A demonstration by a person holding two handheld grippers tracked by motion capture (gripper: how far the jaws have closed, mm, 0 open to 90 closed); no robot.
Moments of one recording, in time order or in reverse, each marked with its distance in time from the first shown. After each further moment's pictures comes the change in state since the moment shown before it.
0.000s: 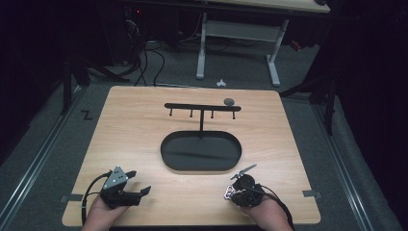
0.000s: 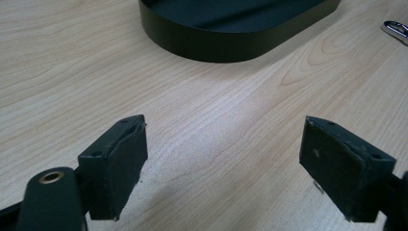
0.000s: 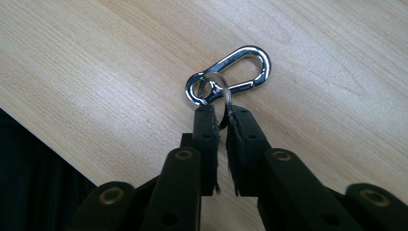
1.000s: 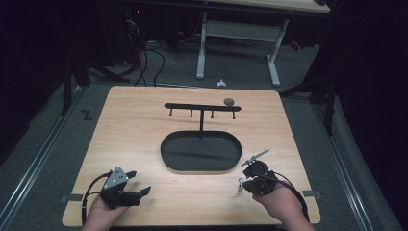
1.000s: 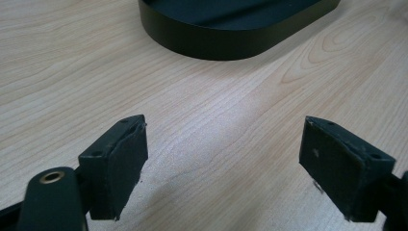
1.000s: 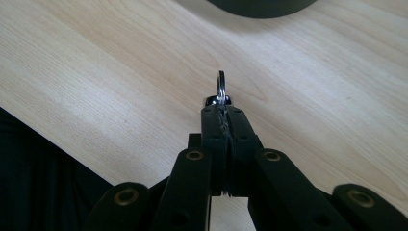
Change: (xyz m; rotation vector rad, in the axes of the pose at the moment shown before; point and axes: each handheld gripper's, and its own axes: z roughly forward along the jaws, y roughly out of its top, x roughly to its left) left arm 0.000 0.000 0.000 0.002 0.000 -0.003; right arm -0.017 0.017 -0.060 -0.001 -0.084 0.023
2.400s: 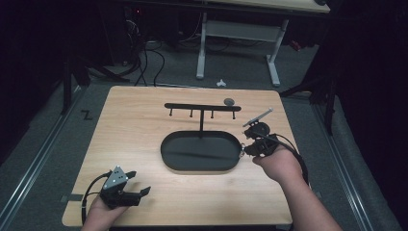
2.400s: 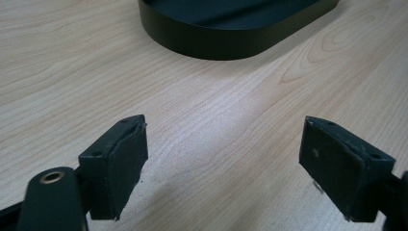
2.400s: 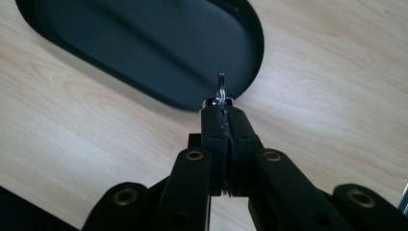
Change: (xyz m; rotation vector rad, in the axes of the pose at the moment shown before) left arm 0.000 0.000 -0.001 0.003 -0.002 0.003; right arm -0.028 0.079 -0.053 -0.083 -0.087 0.059
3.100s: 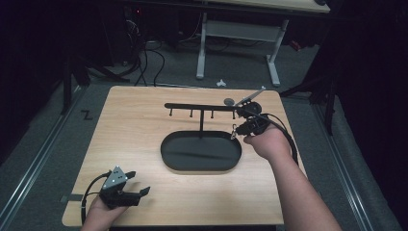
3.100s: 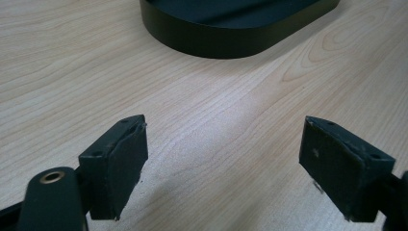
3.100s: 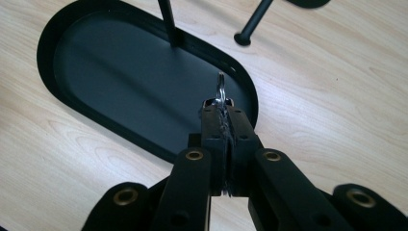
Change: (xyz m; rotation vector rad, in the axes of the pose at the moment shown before) left arm 0.001 -0.001 0.000 -0.002 -0.002 -0.008; right arm -0.004 0.053 -0.004 -0.062 0.017 0.015
